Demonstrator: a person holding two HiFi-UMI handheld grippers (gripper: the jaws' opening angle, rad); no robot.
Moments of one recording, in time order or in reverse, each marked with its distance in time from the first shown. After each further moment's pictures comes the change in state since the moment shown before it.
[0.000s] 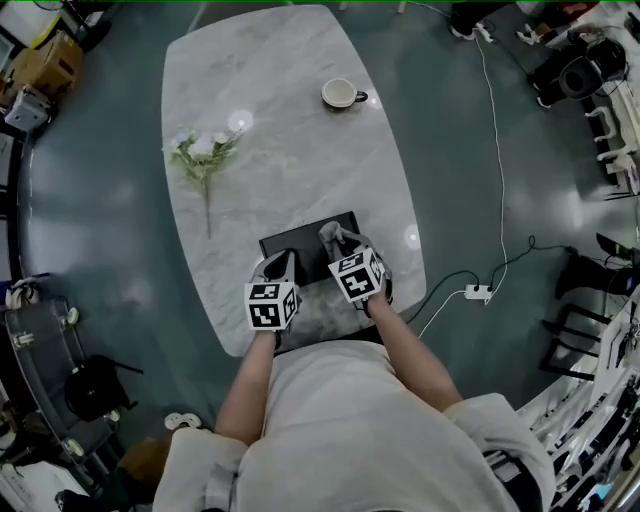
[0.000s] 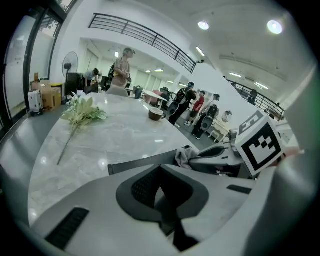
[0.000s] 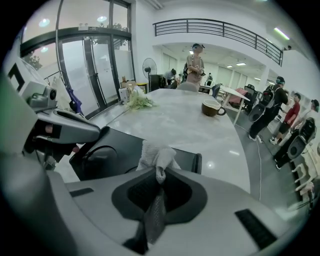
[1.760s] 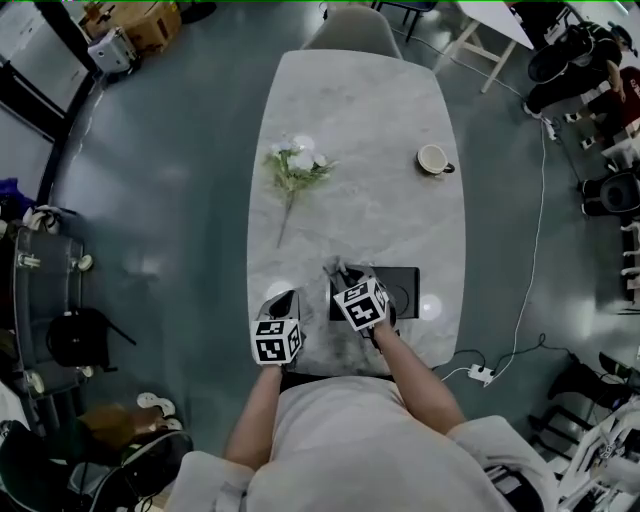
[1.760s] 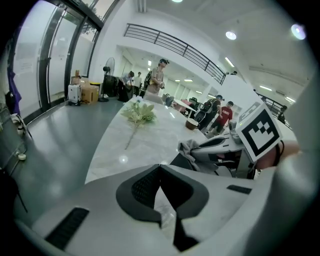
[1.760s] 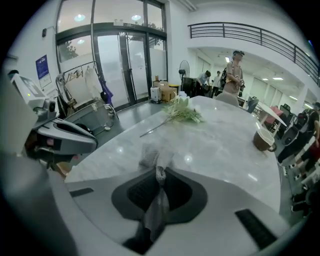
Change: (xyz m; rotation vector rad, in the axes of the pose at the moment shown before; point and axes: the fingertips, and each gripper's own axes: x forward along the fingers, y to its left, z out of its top) left arm -0.105 0.114 -0.038 -0.232 -0.094 0.253; right arm 0.032 0.137 0.088 -0.282 -0.032 0.218
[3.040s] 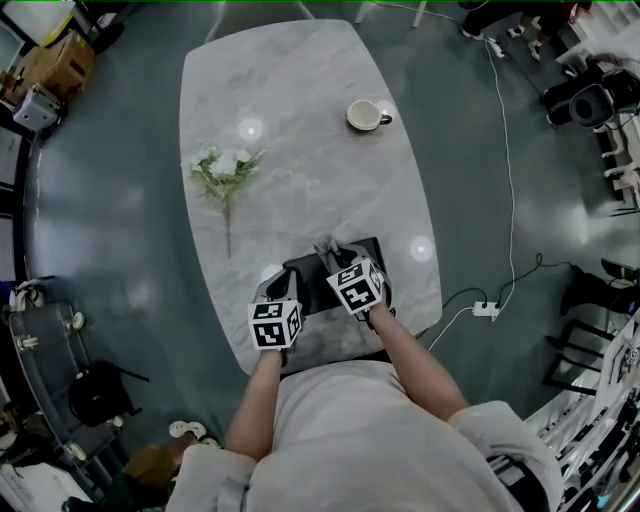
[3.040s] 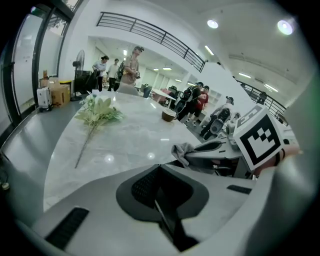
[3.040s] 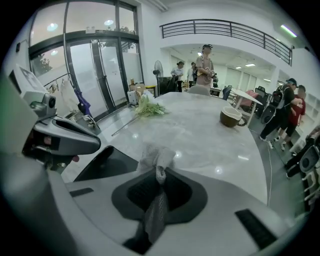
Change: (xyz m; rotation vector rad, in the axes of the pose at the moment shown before) left arm 0.075 -0.090 0.025 0.179 0.116 -0.177; right arm -0.020 -0.087 -0.053 0.230 -0.005 -0.126
